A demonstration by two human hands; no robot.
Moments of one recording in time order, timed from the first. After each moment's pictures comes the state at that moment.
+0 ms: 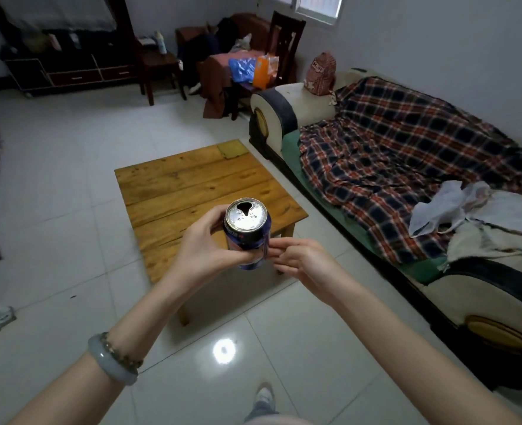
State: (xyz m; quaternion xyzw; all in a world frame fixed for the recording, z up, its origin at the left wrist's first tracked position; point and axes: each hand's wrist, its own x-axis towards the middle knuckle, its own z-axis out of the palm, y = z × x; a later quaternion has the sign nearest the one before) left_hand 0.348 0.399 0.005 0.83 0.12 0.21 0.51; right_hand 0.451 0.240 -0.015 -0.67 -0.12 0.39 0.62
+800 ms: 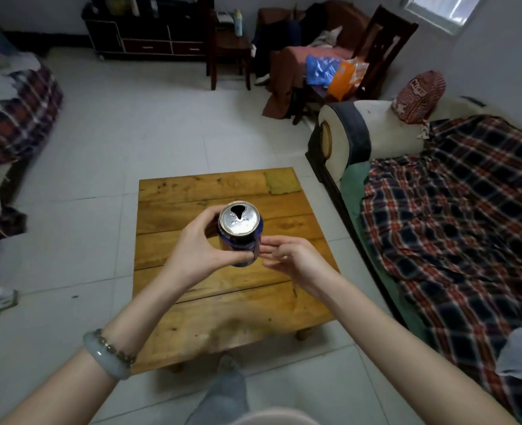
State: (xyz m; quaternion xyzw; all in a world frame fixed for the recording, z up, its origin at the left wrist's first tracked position) left_hand 0.607 0.644 -0.039 0.78 0.28 0.24 0.50; right_hand 0.759 0.526 -0.063 -0.64 -0.19 0.52 0.54
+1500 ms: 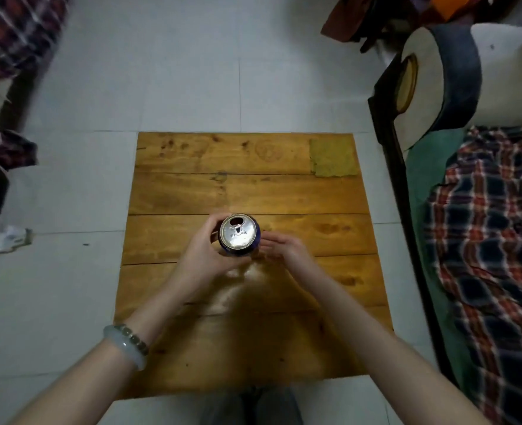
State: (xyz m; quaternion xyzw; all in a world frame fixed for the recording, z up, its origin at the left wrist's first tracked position) left_hand 0.726 0.797 -0.231 0.72 0.40 0.18 0.54; right_hand 0.885 0.712 -0.259 -0.67 -0.16 0.59 0.42
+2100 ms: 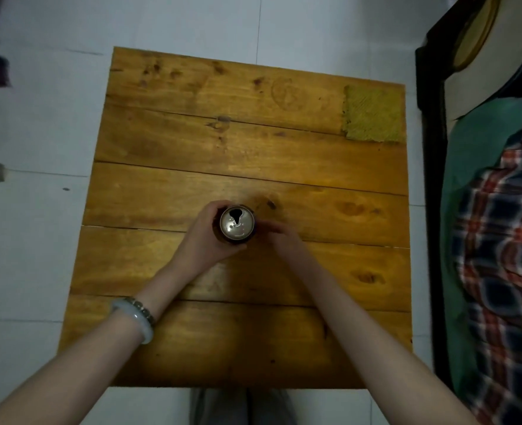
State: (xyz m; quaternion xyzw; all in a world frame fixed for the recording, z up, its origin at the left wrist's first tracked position) left_hand 0.736 0.802 -0.402 0.73 0.46 0.13 0.49; right_hand 0.895 0.729 -0.390 -0.71 -0.23 0.59 0.31
